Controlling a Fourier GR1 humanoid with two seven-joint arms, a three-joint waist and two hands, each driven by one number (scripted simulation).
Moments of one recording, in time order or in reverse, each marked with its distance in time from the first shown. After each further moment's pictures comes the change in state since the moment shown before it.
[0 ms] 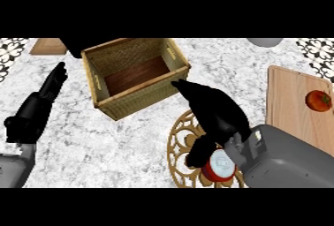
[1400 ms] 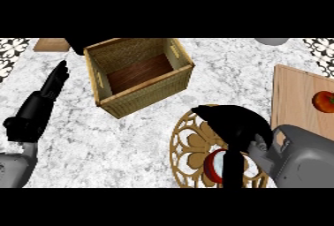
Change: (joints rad) left arm -0.007 -0.036 0.032 0.007 -0.027 -0.044 -0.023; right arm -0.082 -0.213 0.125 -0.050 -0.443 0.215 0.129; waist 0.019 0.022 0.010
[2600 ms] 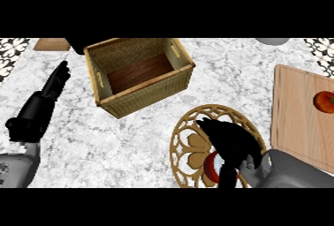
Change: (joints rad) left arm 0.005 -0.067 0.060 -0.007 -0.067 -0.052 0.006; right arm 0.290 0.110 -0.018 0.026 0.377 -0.006 -0.071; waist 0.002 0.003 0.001
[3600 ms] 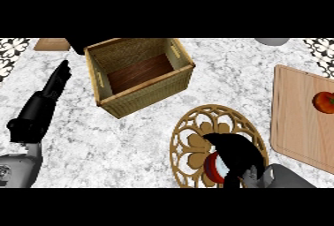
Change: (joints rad) left arm 0.005 -0.056 0.040 -0.044 -0.066 -0.037 0.036; right arm 0.215 0.069 -0.094 0.014 0.190 0.088 -0.061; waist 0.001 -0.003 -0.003
